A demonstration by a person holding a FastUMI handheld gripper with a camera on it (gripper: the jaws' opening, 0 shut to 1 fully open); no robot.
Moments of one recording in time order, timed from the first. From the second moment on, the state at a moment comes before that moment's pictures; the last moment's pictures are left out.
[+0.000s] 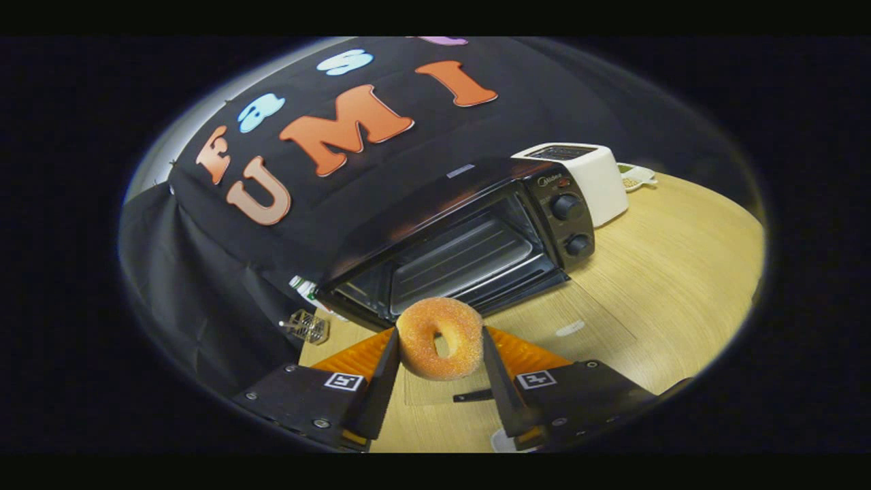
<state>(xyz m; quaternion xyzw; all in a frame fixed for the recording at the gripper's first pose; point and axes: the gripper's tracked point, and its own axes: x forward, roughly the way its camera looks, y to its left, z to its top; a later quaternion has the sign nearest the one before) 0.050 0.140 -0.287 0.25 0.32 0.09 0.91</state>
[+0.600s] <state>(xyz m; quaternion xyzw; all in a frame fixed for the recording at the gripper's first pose) 0.138 0.154 -0.312 0.36 0.30 0.04 0.88</state>
